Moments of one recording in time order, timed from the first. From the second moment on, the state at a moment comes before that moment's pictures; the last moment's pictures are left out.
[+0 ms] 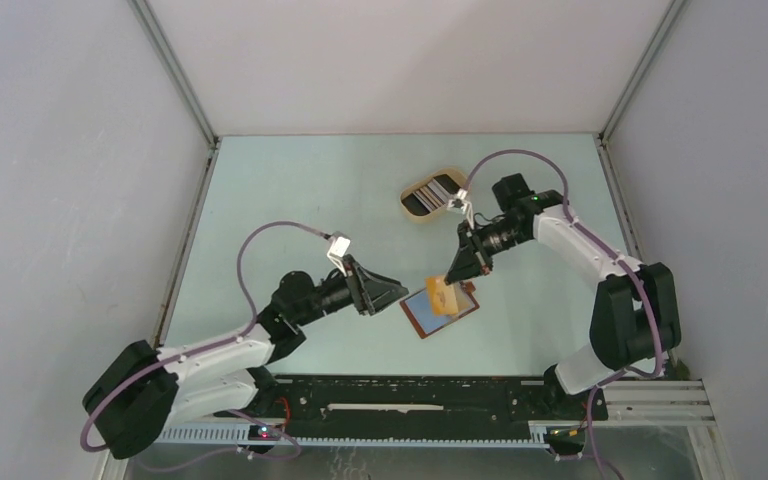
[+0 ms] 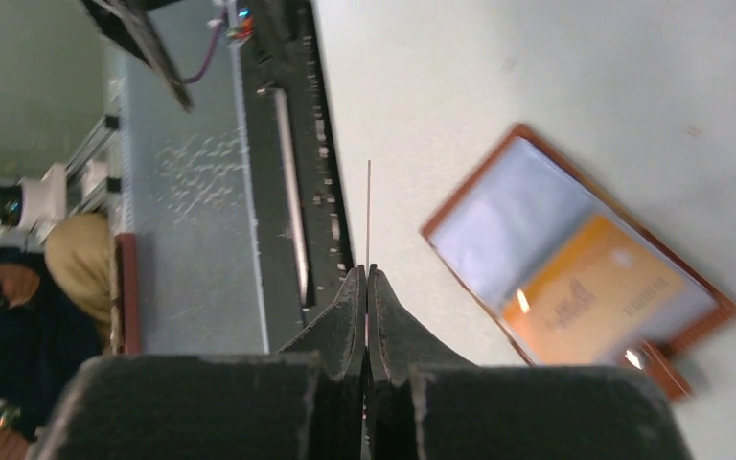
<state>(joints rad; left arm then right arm) -0.77 1.06 0.30 0.77 0.38 -0.77 0.35 1.56 1.18 -0.97 -1.12 -0.56</state>
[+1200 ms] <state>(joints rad) -0.97 1.68 0.34 1.01 0.00 -0.79 0.24 1.80 1.14 -0.75 -0.89 -0.31</state>
